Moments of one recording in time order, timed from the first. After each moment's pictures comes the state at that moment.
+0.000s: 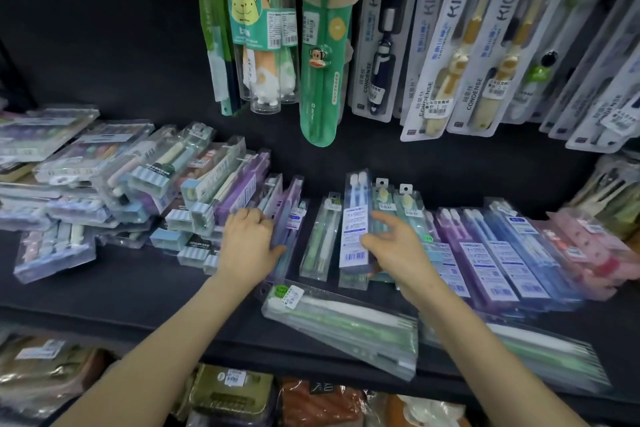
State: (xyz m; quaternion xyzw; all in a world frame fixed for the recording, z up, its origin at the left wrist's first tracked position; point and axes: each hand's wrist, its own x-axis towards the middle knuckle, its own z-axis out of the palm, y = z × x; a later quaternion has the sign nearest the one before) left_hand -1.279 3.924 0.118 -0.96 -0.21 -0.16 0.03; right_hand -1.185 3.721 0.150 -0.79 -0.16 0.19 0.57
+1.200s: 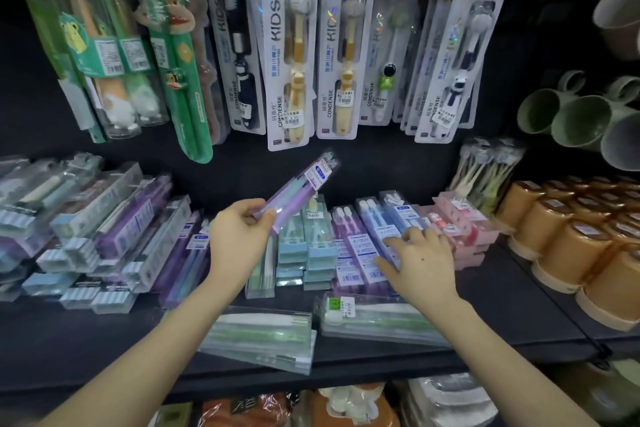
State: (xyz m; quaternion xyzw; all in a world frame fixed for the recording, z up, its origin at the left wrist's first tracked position) left_hand -1.221 3.794 0.172 -0.77 -0.21 -0.34 -0.49; right_hand -1.147 3.552 0.146 -0.94 -0.23 -0.24 0.05
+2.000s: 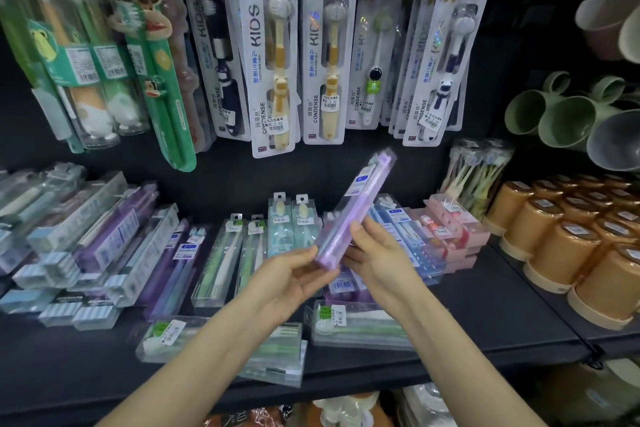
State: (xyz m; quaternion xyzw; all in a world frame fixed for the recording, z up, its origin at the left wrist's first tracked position) left_hand -1.217 3.736 0.162 -0.37 -0.19 0.03 -0.91; right_hand -1.164 3.596 0.172 -0.55 -0.14 0.19 0.80
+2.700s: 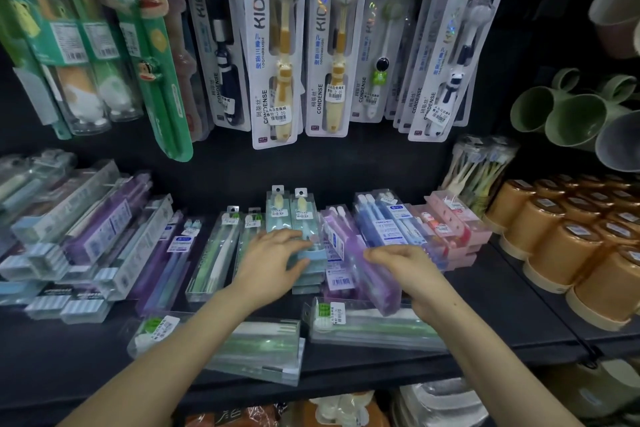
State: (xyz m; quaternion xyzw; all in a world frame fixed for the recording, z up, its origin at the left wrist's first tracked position) left_hand -1.191 3.779 0.123 -0.98 0.02 -0.11 -0.16; right_hand -1.154 3.562 0.168 -0.77 -0.02 0.17 0.61
